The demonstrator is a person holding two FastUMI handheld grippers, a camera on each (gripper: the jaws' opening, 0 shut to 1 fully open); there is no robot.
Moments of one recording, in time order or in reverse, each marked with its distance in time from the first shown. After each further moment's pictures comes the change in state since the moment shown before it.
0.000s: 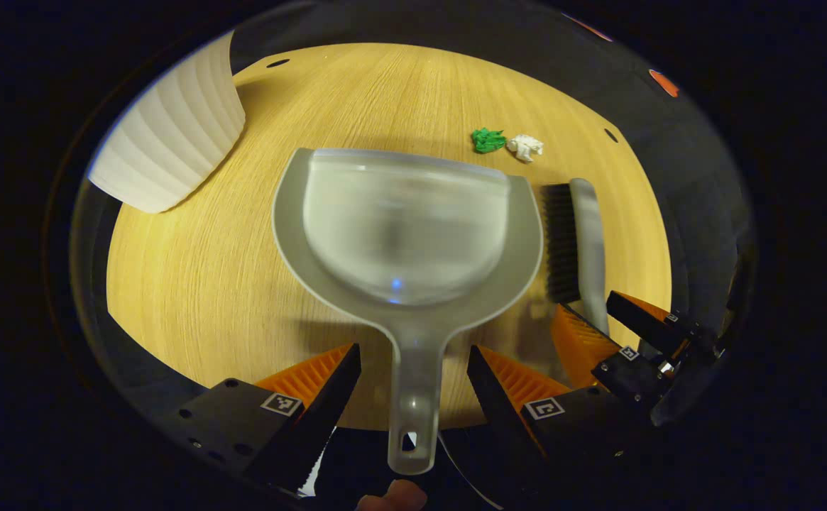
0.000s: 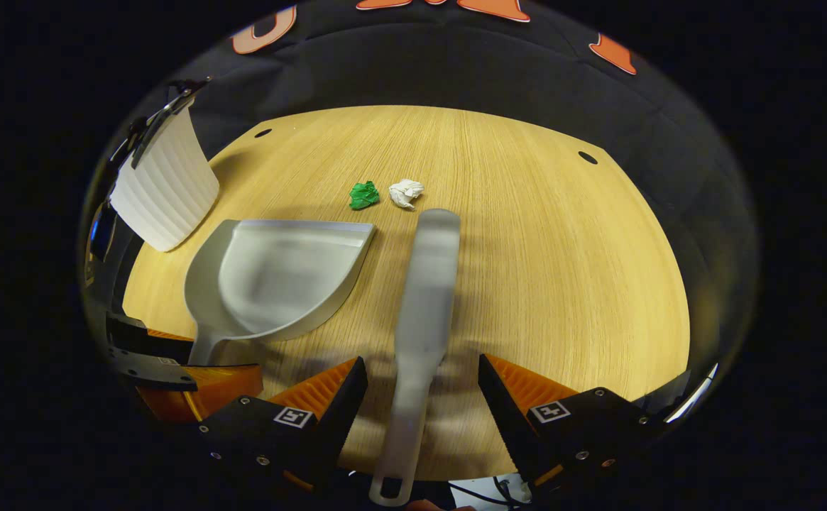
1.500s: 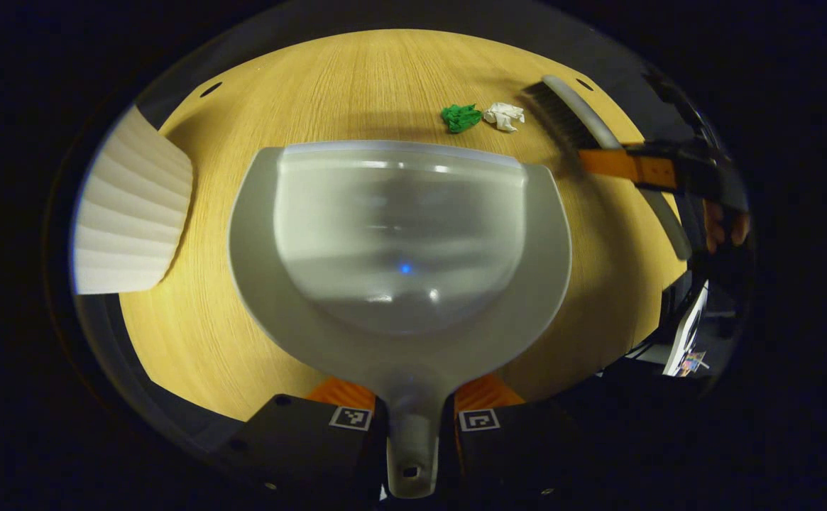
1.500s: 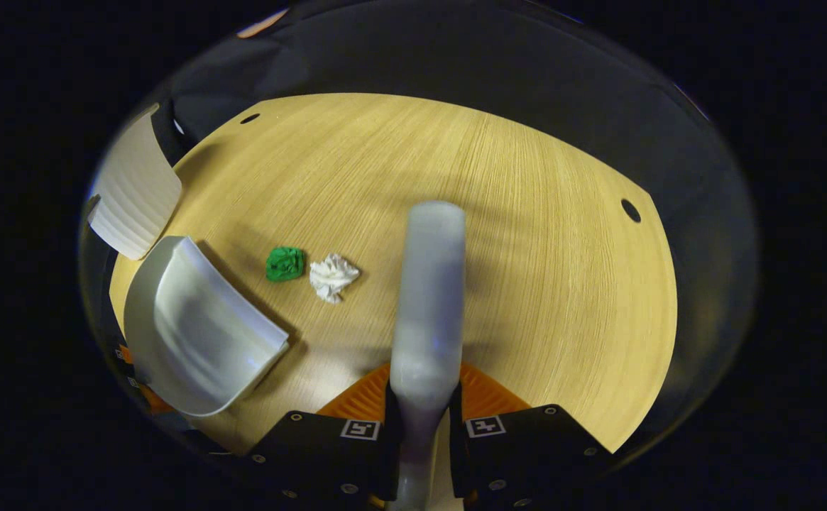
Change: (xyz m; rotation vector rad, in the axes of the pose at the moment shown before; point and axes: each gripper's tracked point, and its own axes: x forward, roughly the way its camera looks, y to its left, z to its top) left arm 0.016 0.004 0.022 0.282 0.122 0.022; right arm 0.073 -0.066 0.139 -0.218 0.053 0.063
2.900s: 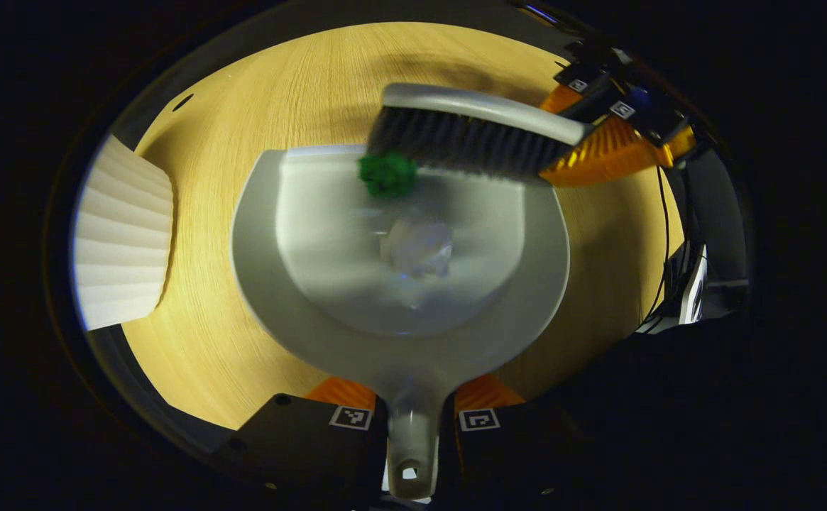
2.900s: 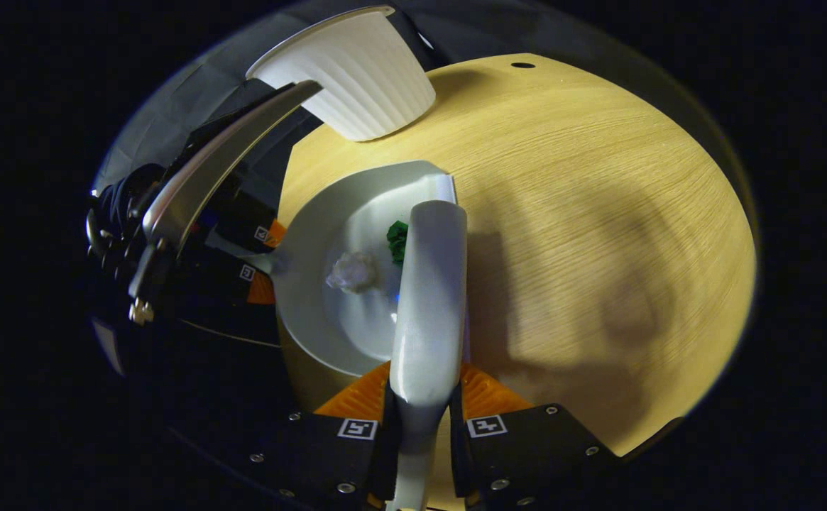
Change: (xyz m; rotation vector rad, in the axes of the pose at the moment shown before) left arm 0.016 -0.005 0.015 0.068 0.017 -0.019; right arm -0.051 0.097 0.034 -0.652 0.270 0.777
